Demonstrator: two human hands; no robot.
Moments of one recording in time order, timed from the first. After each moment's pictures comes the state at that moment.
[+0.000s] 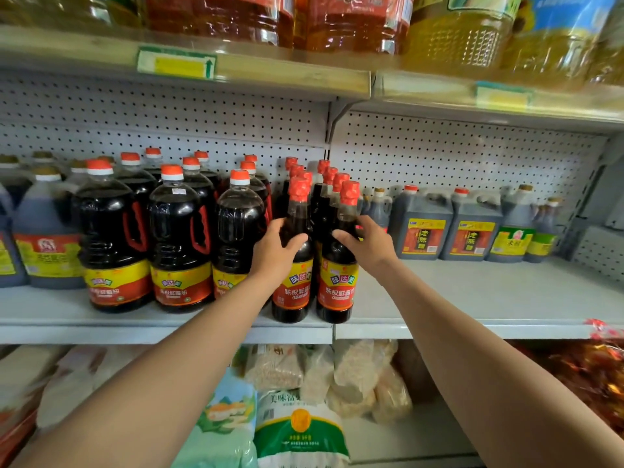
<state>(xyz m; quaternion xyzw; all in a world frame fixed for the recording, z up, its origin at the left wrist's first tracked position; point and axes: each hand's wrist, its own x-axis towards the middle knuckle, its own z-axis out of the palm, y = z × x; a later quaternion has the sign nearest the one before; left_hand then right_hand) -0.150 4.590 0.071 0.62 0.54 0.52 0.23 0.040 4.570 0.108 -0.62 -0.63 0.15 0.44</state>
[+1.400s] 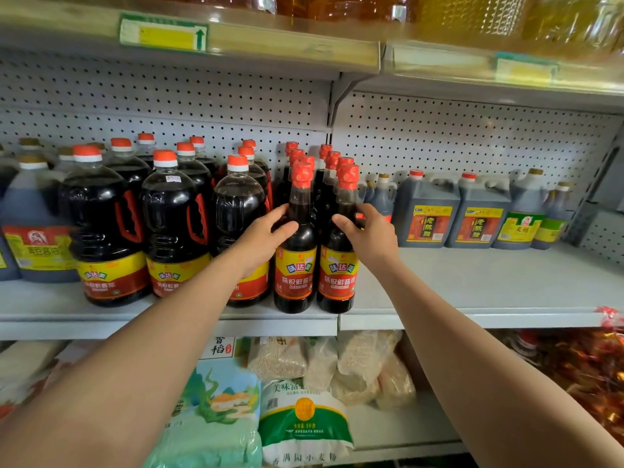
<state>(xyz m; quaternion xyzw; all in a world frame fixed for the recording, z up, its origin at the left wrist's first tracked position) -0.187 4.624 0.071 0.67 0.44 0.44 0.39 0.028 4.580 0.094 -0.63 -0.61 0.08 0.47</state>
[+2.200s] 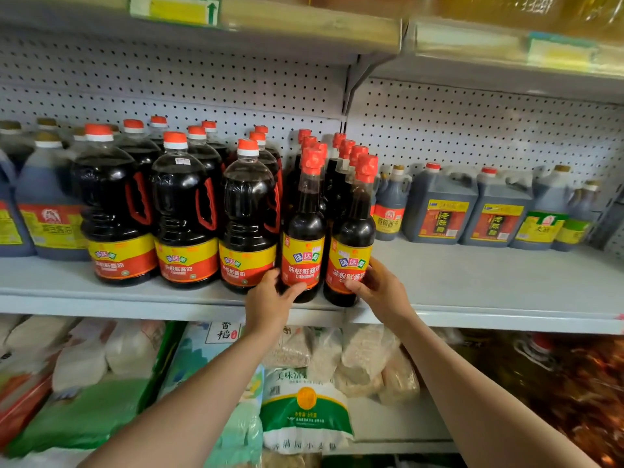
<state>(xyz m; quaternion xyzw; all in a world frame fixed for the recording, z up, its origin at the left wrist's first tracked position) -0.159 4.564 -0.049 0.58 0.60 0.51 0.22 0.064 4.558 -0.010 -0.54 -0.67 0.26 0.44</state>
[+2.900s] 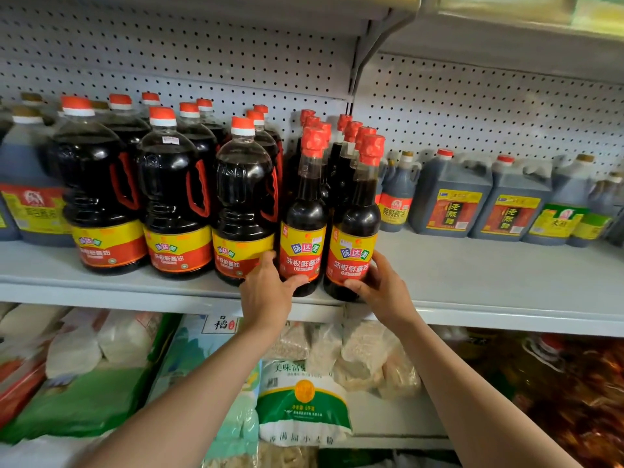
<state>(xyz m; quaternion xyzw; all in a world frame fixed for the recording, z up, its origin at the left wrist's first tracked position) -0.149 4.559 -0.027 0.57 0.67 0.46 0.12 0.069 4.575 -0.036 -0.51 -0.67 0.29 0.46</state>
